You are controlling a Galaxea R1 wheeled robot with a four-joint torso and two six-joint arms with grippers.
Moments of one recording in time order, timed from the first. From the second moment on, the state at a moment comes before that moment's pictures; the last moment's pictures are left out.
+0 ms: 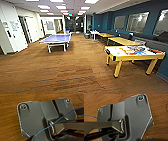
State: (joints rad) left arm 1.53 2.95 -2.64 0.11 -0.07 -0.03; right arm -1.58 2.92 -2.61 -0.20 0.13 0.18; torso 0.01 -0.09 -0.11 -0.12
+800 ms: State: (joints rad) left arm 1.53 2.95 -2.64 0.11 -0.07 -0.03; right arm -1.58 2.92 -2.61 -0.20 0.13 0.18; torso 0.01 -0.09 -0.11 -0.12
